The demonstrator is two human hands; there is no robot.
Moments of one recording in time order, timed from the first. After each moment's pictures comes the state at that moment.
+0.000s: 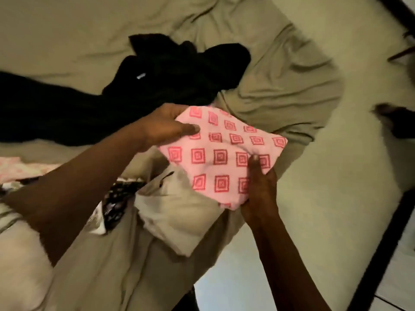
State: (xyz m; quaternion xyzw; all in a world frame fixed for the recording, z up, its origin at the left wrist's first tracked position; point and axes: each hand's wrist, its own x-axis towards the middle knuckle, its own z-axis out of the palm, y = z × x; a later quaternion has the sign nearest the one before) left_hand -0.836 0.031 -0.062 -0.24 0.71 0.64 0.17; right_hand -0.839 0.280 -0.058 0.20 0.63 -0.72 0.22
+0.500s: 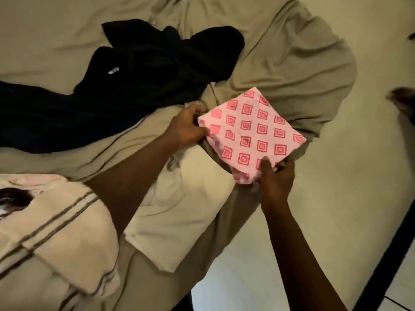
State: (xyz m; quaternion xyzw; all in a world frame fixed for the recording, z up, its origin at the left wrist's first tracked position) left_hand -0.915 0.092 -0.173 -0.28 0.76 0.58 0.11; right_hand -0.924 0.342 -0.150 0.24 0.83 -0.50 0.08
